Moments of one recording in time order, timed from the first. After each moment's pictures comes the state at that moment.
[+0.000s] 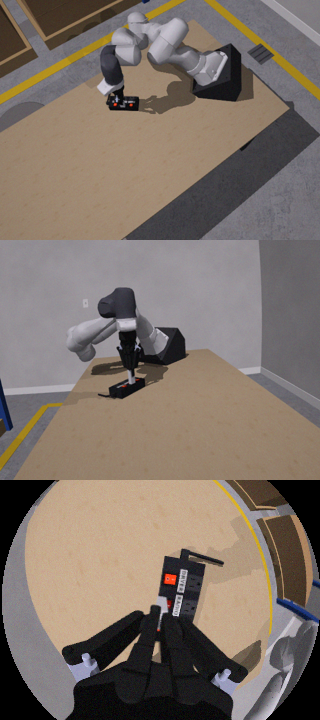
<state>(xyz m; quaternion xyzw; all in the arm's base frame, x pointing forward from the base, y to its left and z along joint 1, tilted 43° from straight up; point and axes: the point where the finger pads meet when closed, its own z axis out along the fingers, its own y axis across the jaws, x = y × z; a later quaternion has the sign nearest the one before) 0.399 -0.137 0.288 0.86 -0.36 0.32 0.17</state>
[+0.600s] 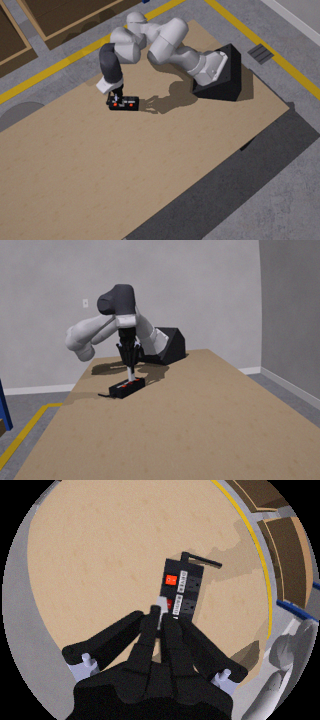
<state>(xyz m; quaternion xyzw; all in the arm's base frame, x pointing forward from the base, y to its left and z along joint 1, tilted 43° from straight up) 0.395 -0.129 0.300 0.86 -0.36 0.33 0.17</state>
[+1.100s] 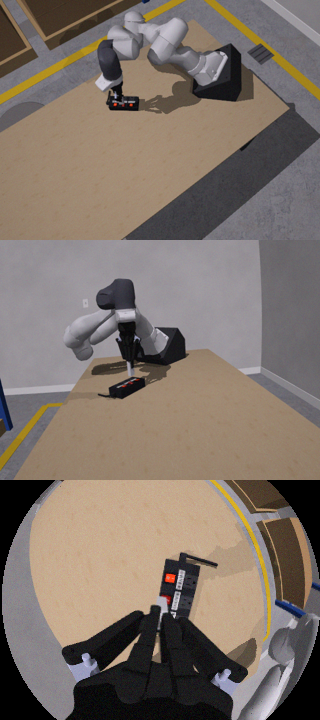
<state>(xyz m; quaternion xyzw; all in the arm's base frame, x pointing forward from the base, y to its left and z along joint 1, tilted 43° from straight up) 0.384 -0.116 0.316 0.86 -0.36 0.33 0.17</state>
